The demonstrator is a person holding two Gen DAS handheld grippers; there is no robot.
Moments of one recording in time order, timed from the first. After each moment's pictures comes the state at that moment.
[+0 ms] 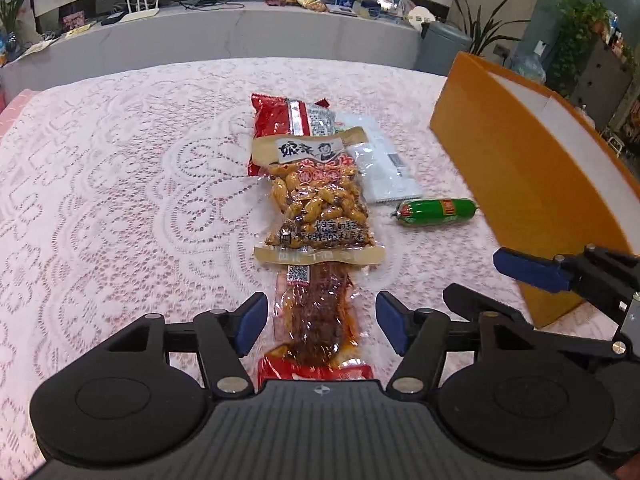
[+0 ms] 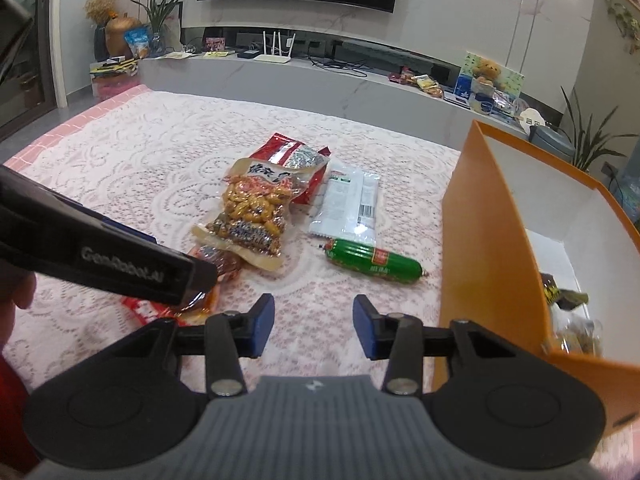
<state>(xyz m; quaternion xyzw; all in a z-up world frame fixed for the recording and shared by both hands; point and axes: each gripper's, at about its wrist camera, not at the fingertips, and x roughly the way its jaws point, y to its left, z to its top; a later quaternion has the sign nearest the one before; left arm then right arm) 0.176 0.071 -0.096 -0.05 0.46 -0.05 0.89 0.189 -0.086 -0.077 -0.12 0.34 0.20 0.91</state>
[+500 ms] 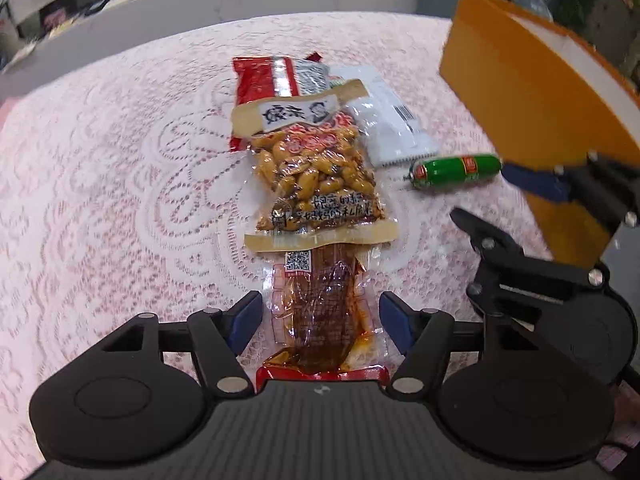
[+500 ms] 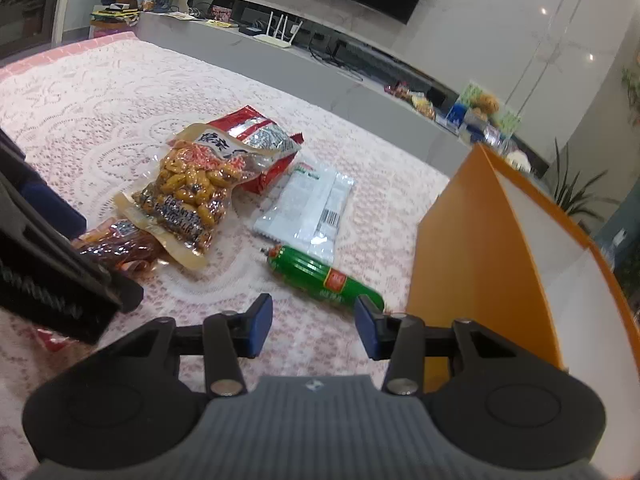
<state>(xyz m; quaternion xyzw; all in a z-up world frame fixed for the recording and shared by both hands) 0.198 0.051 -0.109 0.02 0.52 -0.05 0.85 0.226 -0.074 -0.109 -0.26 0.31 0.17 0.90</state>
